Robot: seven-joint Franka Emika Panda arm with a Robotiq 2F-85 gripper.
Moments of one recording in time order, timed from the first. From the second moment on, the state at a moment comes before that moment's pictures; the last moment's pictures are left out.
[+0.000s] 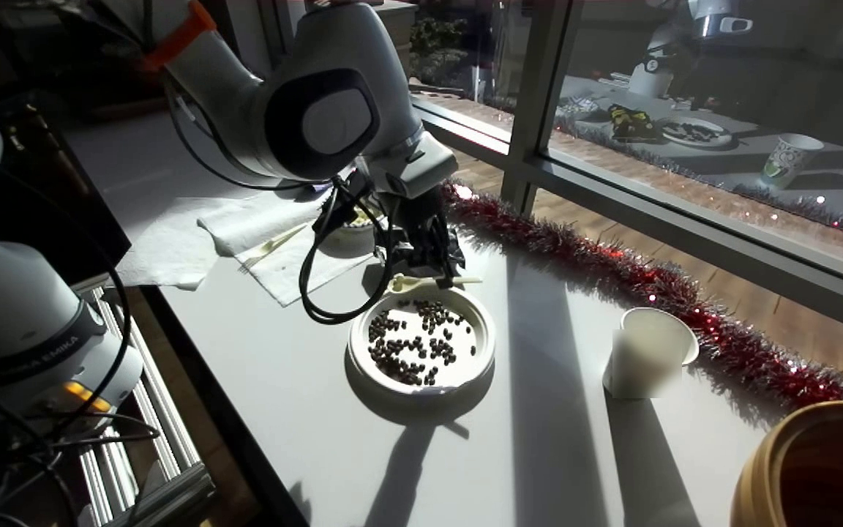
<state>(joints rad) -0.39 0.03 -0.18 -2.55 -0.69 2.91 1.02</state>
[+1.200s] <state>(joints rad) -0.10 -0.11 0.14 -2.56 -0.81 2.66 1.71</state>
